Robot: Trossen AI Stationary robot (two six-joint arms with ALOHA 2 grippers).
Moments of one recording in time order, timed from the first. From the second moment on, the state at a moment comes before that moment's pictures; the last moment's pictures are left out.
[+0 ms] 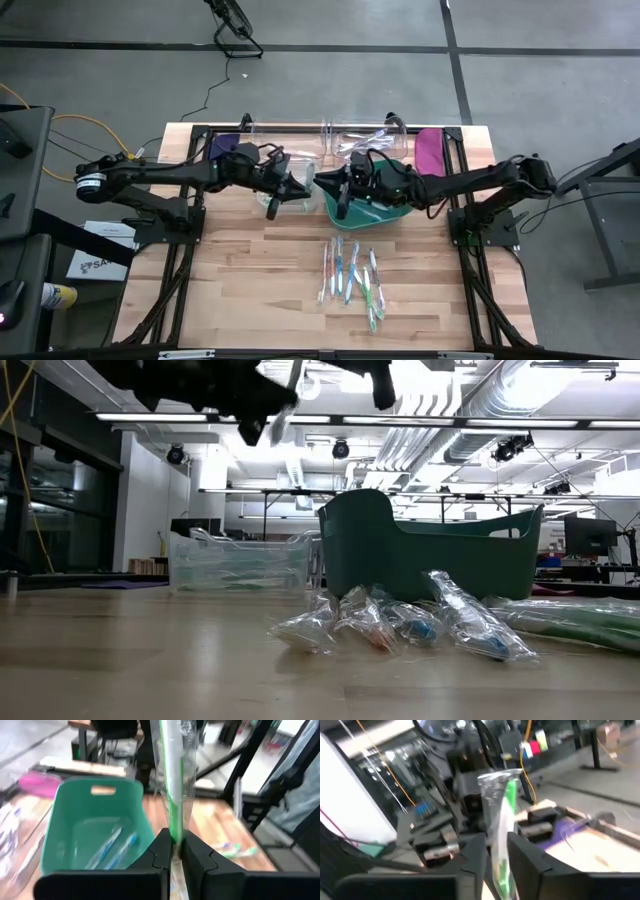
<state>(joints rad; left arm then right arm) 0.22 1.20 0.77 0.25 0.38 -0.10 0.04 1.46 1.03 0.44 0.26 0.41</state>
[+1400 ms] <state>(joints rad) 0.37 1.31 1.07 -0.80 -0.04 0.19 0.06 1.43 1.03 0.26 0.26 0.45</state>
